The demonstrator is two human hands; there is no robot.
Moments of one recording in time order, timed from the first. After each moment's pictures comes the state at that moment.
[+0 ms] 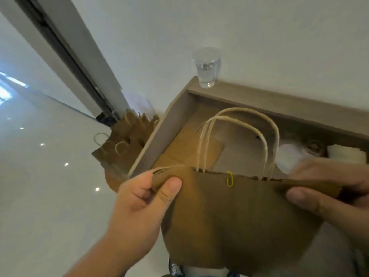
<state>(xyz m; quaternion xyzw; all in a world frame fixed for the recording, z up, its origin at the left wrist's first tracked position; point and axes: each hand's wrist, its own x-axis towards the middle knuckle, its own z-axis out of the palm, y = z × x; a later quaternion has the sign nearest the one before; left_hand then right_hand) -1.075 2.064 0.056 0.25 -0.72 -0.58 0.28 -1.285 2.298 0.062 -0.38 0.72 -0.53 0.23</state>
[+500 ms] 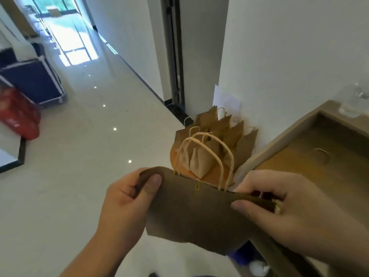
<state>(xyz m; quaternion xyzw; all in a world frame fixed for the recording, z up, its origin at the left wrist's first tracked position) -0.778 1.946 0.041 0.44 -0.62 -0.48 0.44 -1.034 2.048 0.100 -0.65 0.64 -0.25 0.33</state>
